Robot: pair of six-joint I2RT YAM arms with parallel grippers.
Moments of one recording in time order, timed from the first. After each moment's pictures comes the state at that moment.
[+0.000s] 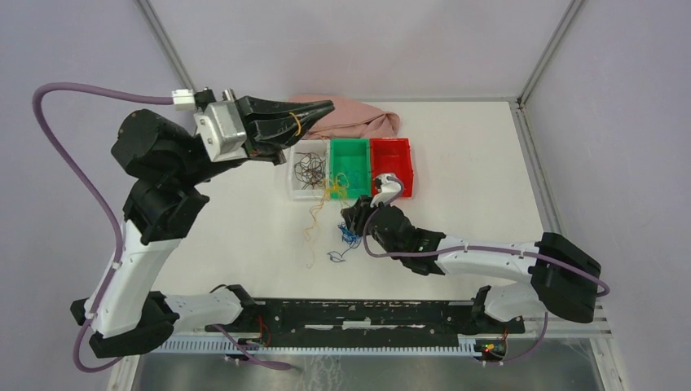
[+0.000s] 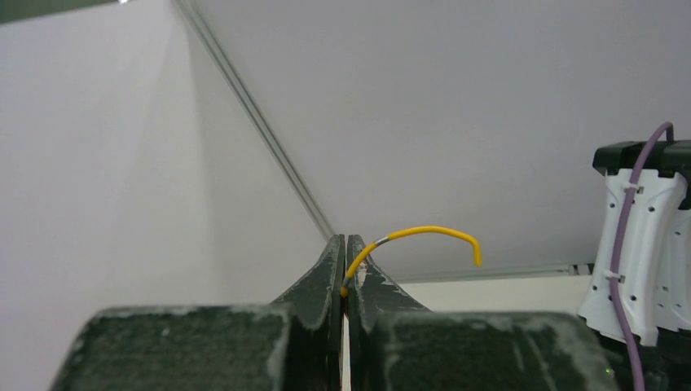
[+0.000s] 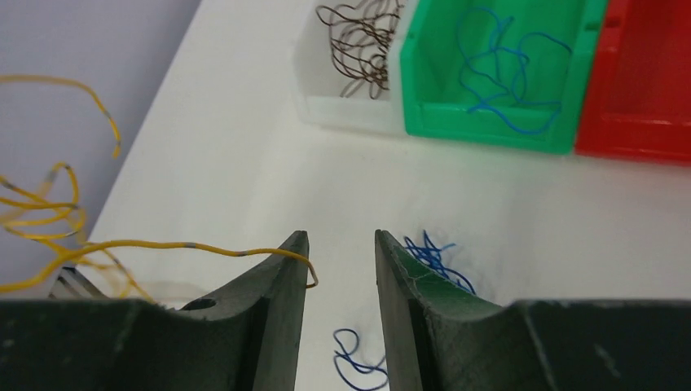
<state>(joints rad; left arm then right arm) -0.78 1.13 1.79 -0.24 0.51 0.28 1.10 1.35 0.72 0.35 0.52 0.68</state>
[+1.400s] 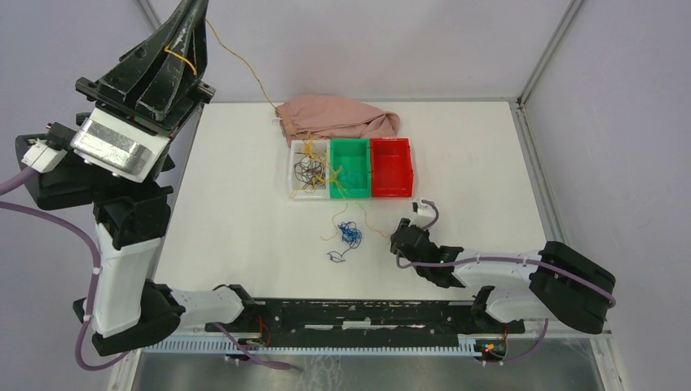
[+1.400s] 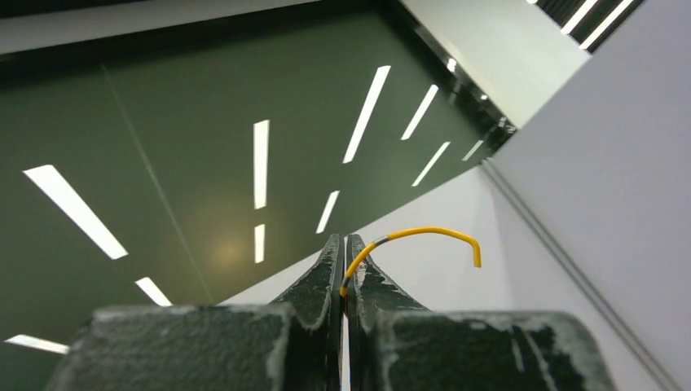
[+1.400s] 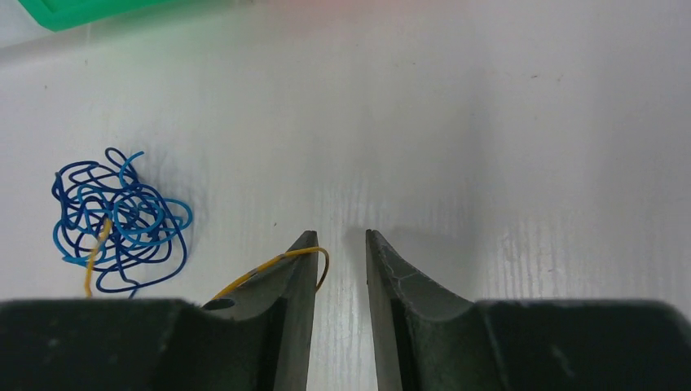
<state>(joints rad) -0.78 1.21 2.09 0.08 0.27 0.70 1.00 1.27 0.36 0.18 0.62 0.91</state>
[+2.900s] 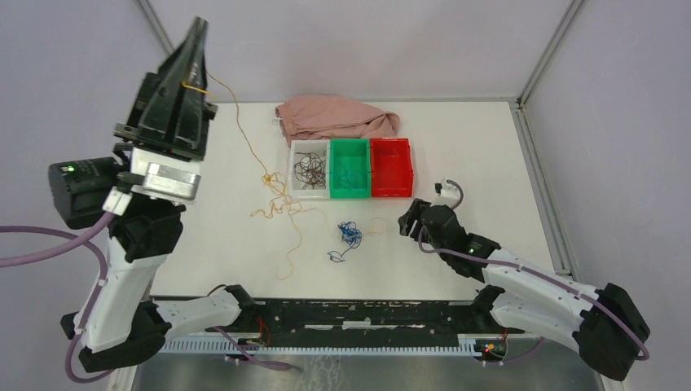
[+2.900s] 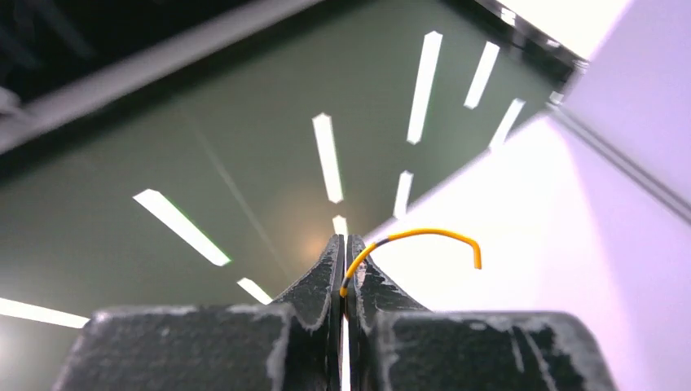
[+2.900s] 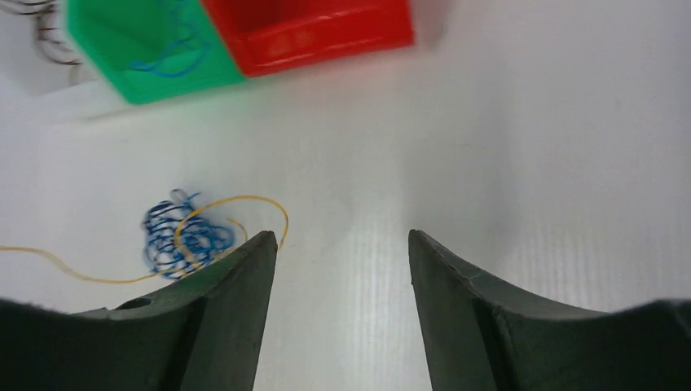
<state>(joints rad) -0.78 1.10 1.84 0.29 0.22 1.01 0.79 0.99 0.44 -0.14 0.50 0.85</state>
